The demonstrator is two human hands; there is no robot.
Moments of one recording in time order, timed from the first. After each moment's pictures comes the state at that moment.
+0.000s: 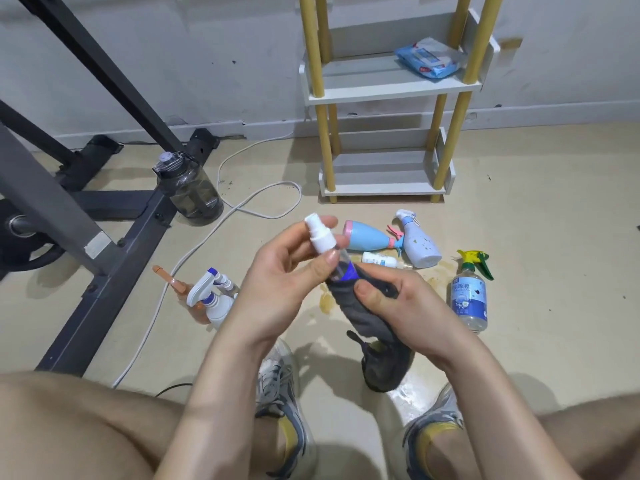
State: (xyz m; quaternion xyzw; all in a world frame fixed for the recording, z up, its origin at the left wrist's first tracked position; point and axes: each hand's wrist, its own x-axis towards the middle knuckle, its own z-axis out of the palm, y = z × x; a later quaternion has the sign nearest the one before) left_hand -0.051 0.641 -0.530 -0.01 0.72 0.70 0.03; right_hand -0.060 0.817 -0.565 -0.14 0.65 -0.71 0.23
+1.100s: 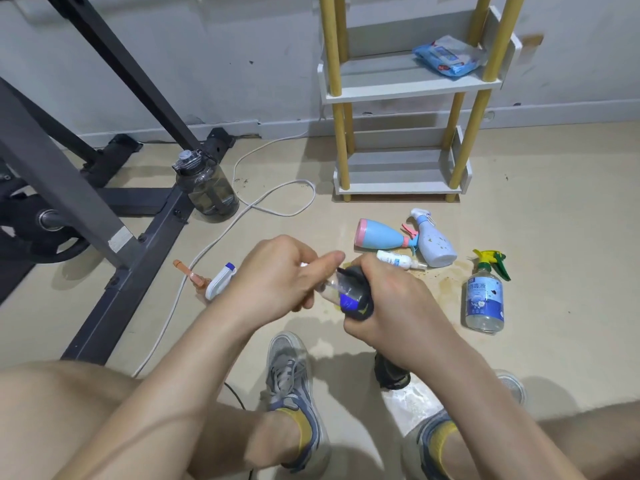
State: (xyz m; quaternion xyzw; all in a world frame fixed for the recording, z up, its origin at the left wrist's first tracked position) left_hand -0.050 0.616 -0.500 -0.03 0.94 0.34 0.10; right_hand -0.047 0.782 -0.552 -0.21 0.93 -0.31 0.03
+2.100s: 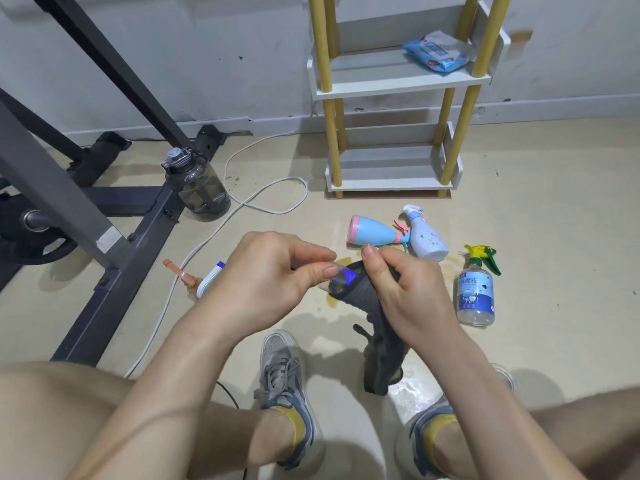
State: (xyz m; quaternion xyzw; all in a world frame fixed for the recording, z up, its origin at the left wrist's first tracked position) left_hand -0.046 0.613 -0.503 0.03 0.94 0.35 0.03; right_hand -0.063 0.799 -0.579 -0.11 0.83 -0.54 -0.06
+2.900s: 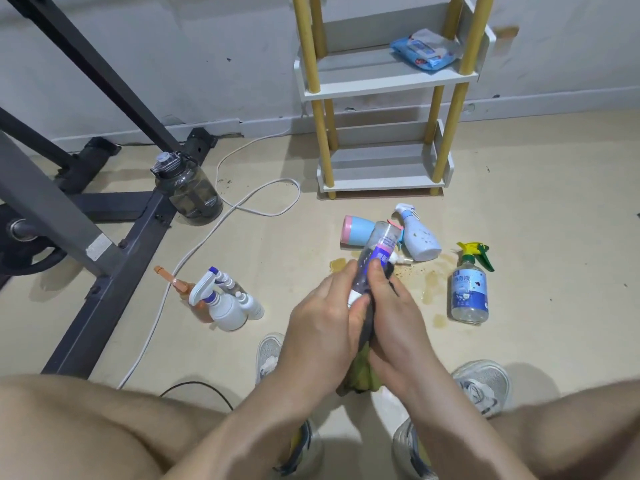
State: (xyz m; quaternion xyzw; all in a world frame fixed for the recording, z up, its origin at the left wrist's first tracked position) left_hand -0.023 0.675 -0.586 0.11 0.94 0.28 -0.14; right_hand -0.039 0.769 -0.581 0.19 0.43 -0.88 0.13
